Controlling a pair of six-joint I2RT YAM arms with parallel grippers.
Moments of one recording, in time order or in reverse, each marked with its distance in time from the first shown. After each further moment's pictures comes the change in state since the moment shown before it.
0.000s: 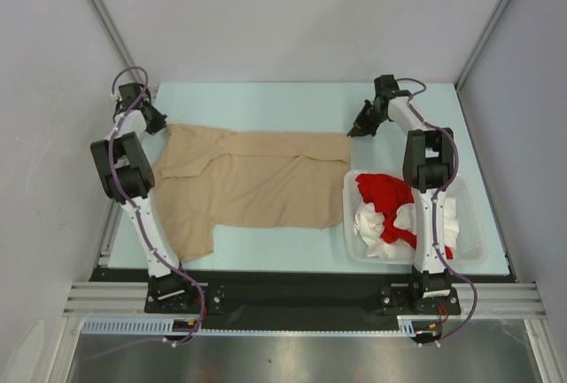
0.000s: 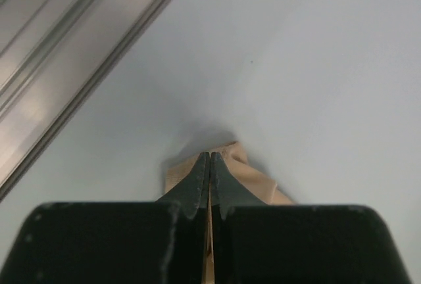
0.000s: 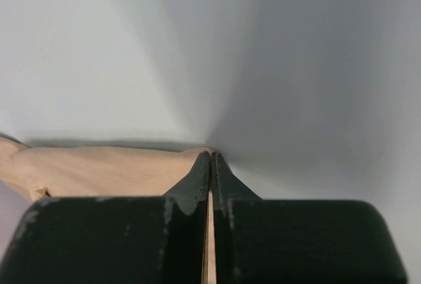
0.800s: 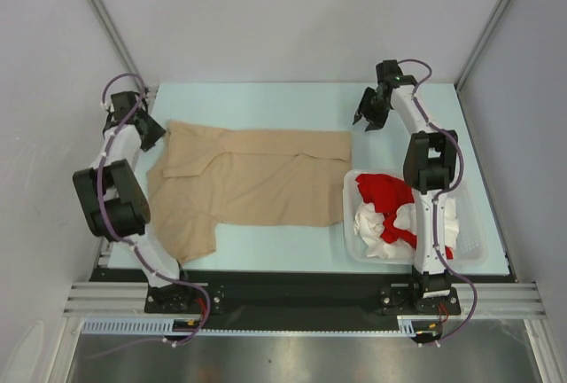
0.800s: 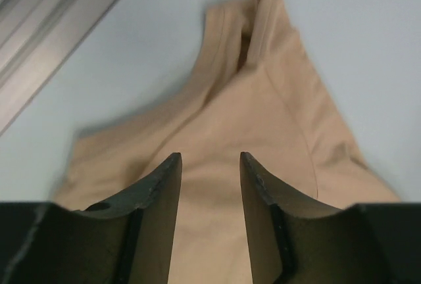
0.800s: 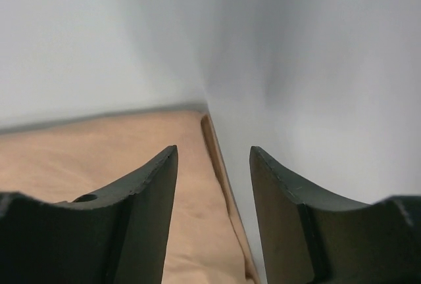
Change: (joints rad) left arm -0.012 -0.467 -0.430 -0.056 -0.091 0.024; right arm 0.010 -0.025 0.165 -0.173 0.171 -0.117
